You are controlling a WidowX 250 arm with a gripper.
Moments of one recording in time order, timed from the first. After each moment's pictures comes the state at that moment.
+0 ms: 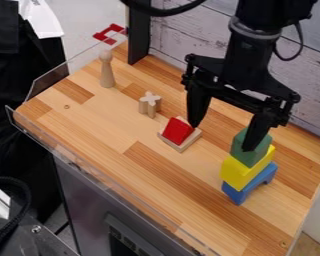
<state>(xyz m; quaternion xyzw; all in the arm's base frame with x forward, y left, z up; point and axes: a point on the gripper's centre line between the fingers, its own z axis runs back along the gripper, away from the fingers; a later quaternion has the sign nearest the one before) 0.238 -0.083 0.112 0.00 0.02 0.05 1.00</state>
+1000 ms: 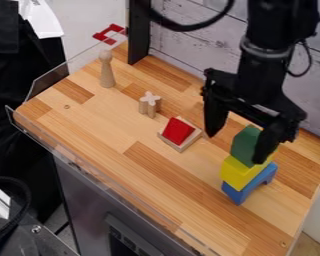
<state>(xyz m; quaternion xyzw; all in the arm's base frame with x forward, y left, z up) 0.253 -0.100 0.090 -0.03 0.02 -0.05 1.00</state>
